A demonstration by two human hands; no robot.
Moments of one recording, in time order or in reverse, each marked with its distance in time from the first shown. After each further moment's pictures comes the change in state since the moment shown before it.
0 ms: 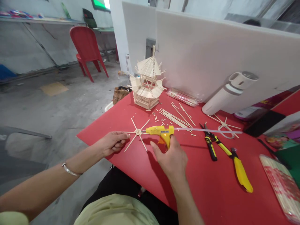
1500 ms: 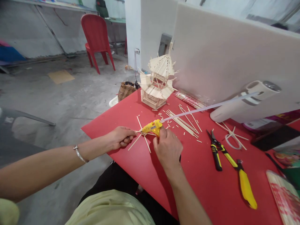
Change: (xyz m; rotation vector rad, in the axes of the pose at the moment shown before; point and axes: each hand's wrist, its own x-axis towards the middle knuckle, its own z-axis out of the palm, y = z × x) left_hand 0.011 0.012 0.013 0.148 0.138 -0.135; right_hand 0.033 -0.021 0.032 -0.444 0.293 -0.562
